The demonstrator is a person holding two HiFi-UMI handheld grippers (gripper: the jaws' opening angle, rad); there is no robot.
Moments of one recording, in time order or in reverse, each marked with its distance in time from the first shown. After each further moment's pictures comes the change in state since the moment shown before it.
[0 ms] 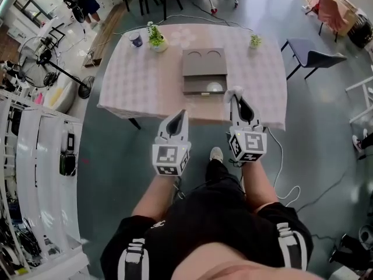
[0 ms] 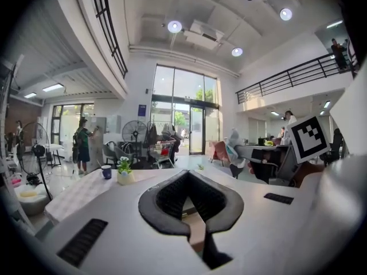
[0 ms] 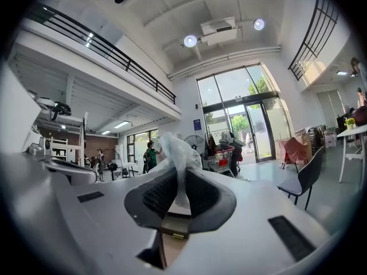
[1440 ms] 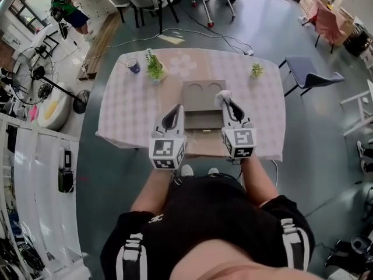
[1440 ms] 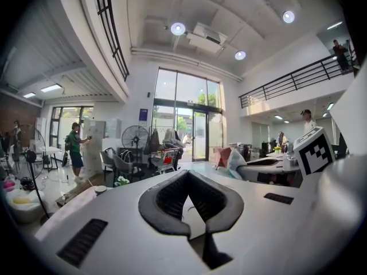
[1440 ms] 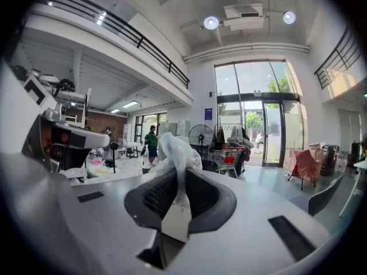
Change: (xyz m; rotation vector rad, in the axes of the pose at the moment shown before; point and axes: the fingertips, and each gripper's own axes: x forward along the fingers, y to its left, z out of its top) left arm 0.161 0.114 0.097 -0.005 -0.057 0.010; right arm 0.196 -0.018 0.023 -0.171 0.153 0.077
